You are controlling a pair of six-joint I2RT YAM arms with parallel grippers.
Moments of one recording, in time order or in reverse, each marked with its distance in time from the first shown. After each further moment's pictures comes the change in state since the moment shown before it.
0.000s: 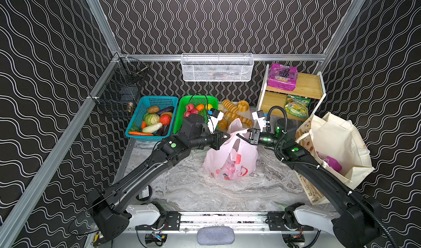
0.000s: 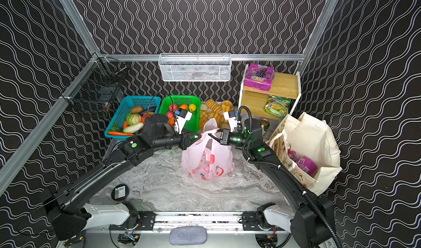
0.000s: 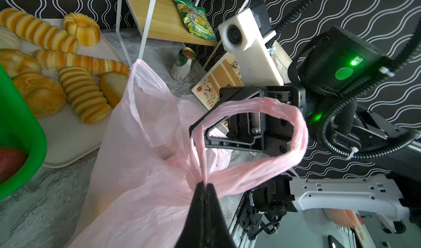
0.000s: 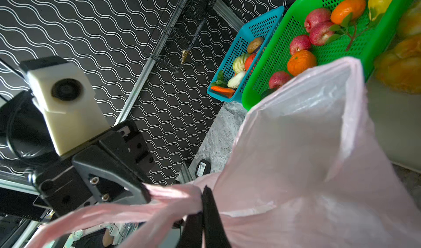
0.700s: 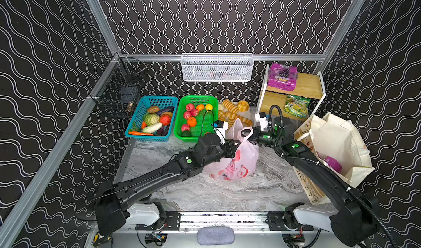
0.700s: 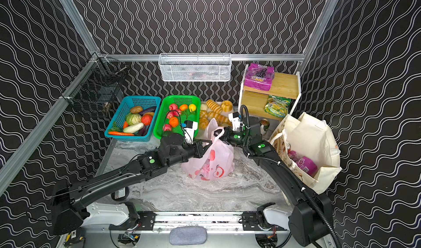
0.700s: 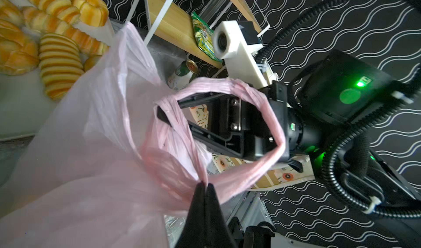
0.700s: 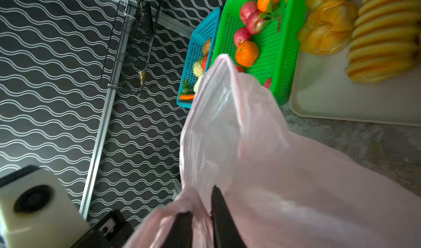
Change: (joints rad) left arm -0.247 0.033 -0.191 0.364 -0.374 -0.359; right arm -0.012 0.017 0.052 -0.201 0.168 0.090
